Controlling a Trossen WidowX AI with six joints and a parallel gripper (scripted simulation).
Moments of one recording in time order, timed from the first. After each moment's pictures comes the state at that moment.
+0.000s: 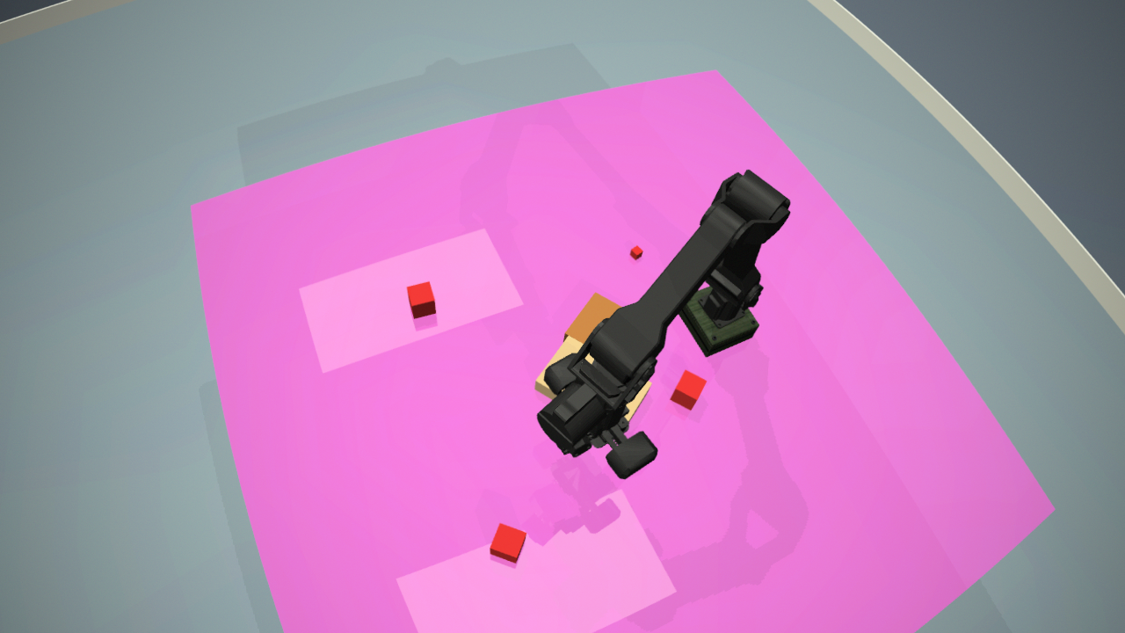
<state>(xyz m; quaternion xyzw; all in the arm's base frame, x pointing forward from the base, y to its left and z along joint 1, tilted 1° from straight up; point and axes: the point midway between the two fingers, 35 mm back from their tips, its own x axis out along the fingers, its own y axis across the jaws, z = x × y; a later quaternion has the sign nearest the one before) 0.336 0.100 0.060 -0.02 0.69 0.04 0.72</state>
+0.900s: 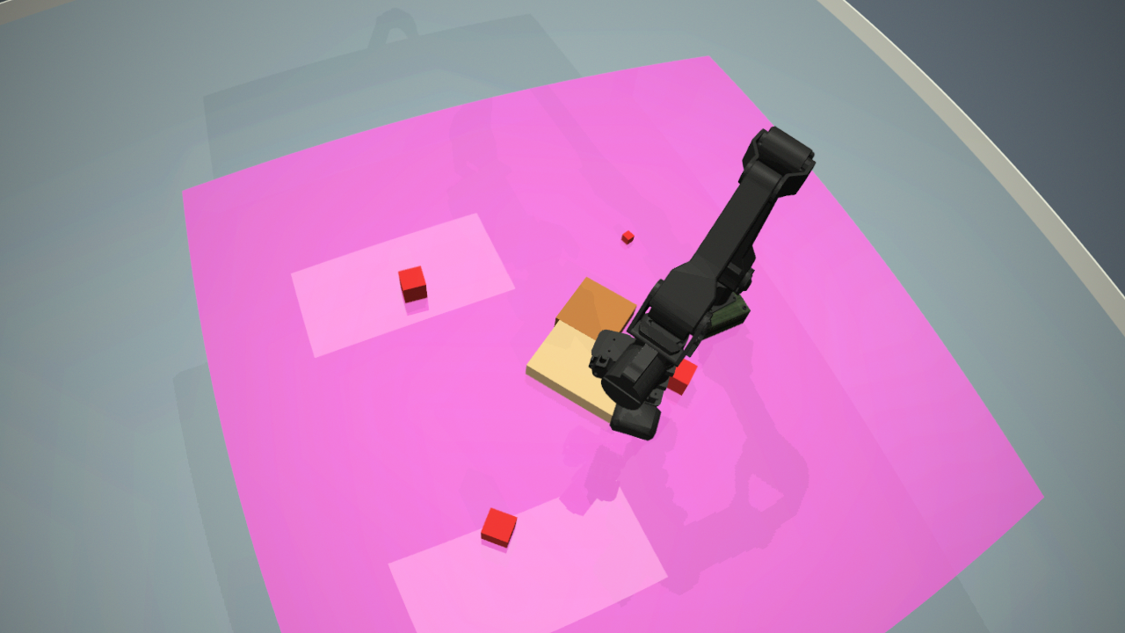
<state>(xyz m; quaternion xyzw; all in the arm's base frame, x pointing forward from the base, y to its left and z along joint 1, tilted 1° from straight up) 0.246 0.108 0.062 0.30 0.65 -0.27 0.65</state>
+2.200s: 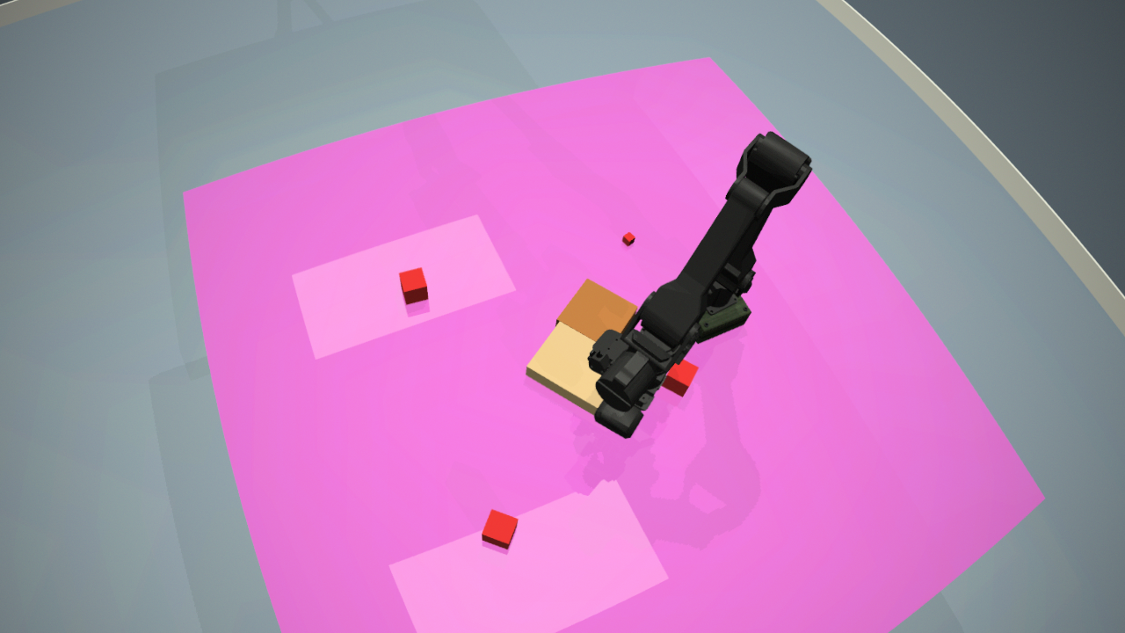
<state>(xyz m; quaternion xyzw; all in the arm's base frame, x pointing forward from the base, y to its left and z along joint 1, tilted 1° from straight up) 0.230 0.090 0.002 0.38 0.61 -0.35 0.60</state>
